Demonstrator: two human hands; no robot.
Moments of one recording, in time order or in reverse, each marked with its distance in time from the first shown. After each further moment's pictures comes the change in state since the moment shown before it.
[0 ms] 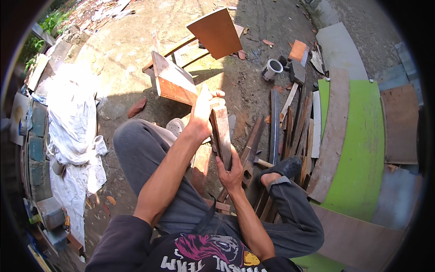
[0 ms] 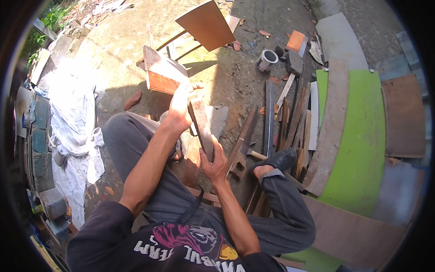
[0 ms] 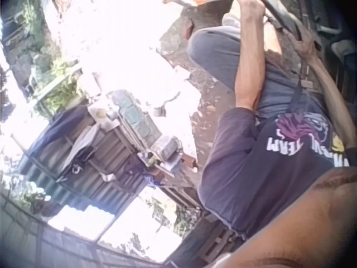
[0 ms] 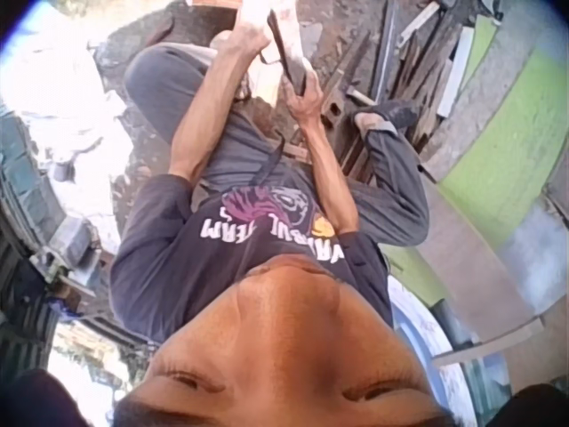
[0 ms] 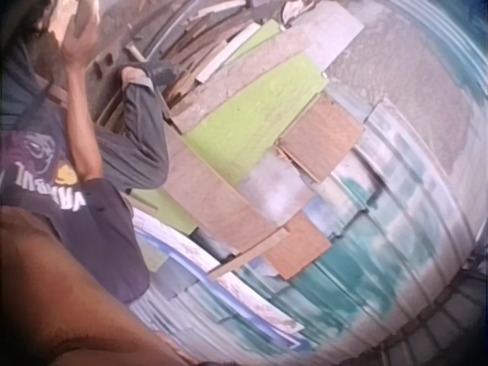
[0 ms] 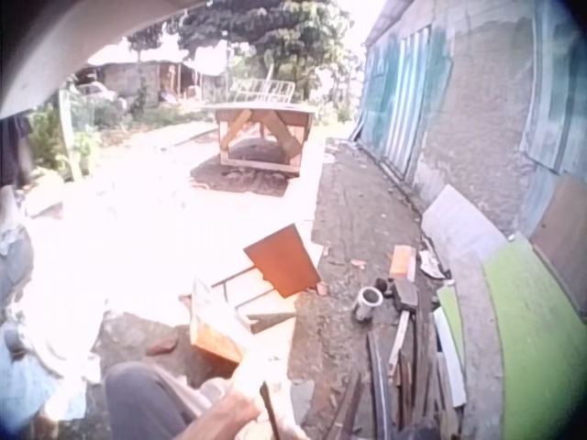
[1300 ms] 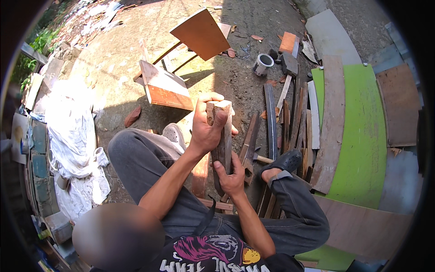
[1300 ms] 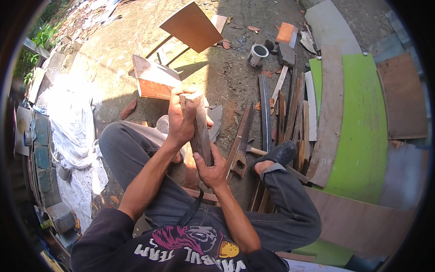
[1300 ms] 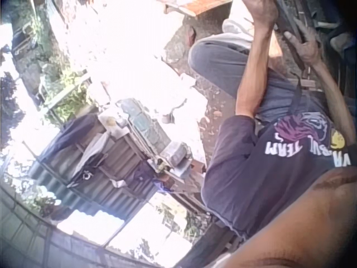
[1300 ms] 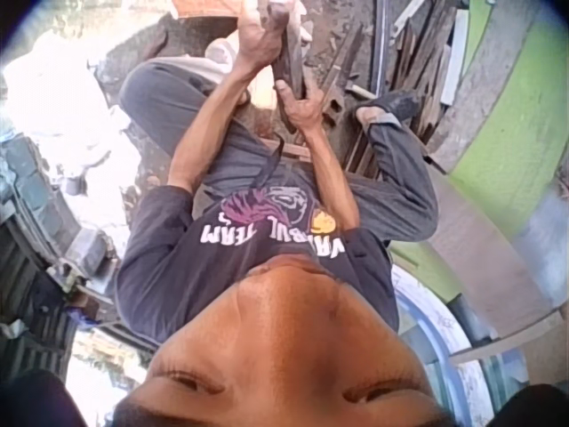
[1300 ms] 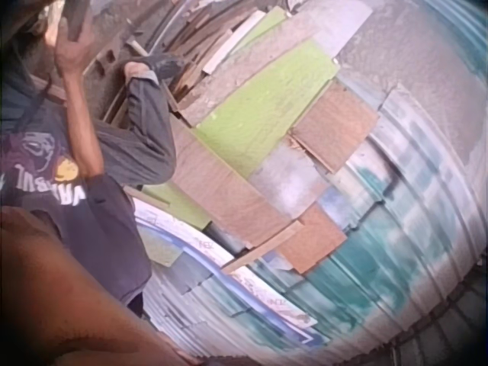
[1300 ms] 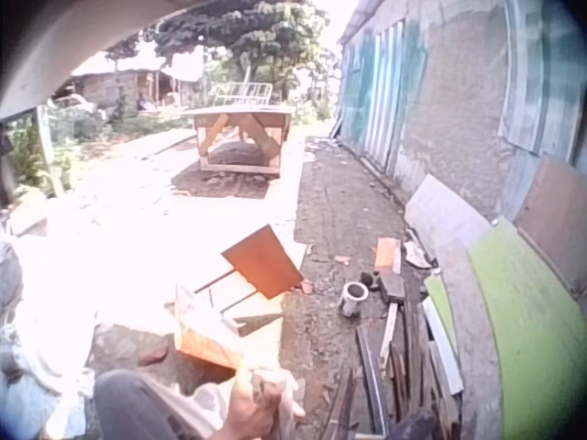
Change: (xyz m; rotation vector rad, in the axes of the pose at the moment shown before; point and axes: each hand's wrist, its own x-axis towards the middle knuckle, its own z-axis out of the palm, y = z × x) left_hand -0.042 -0.029 0.012 0.427 -0.541 0.618; right_hand 0.001 -0.033 -0.022 0.443 -0.051 0.216
